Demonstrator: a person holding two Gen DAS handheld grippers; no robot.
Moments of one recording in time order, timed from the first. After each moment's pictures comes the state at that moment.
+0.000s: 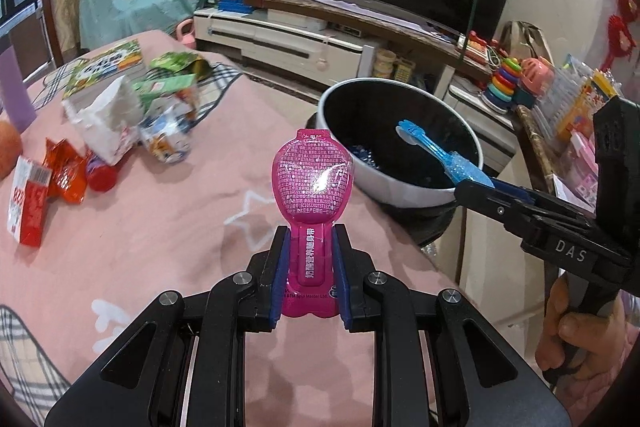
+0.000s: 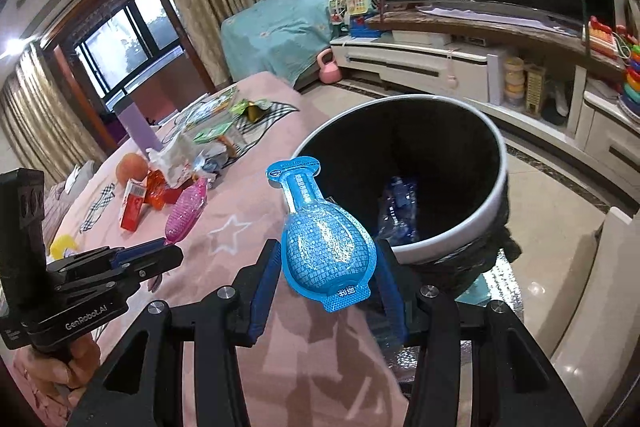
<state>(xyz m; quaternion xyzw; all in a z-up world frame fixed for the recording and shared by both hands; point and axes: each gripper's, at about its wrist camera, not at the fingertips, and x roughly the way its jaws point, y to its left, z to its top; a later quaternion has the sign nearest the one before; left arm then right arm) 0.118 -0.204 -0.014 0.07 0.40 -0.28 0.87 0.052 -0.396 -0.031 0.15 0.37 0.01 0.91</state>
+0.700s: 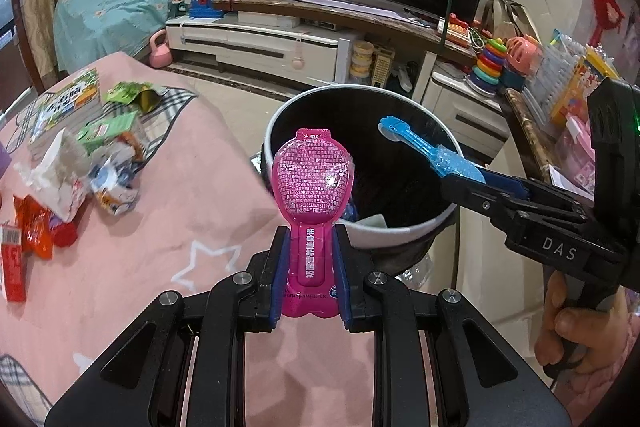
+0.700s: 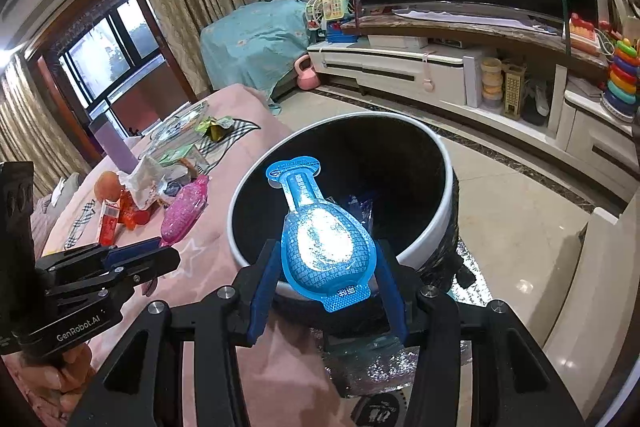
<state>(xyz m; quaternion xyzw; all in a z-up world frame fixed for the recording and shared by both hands) 0.135 -0.264 -0.007 0.11 0.40 -0.31 0.86 0.063 -0.435 -0.029 0.16 0.37 -0.02 0.91</state>
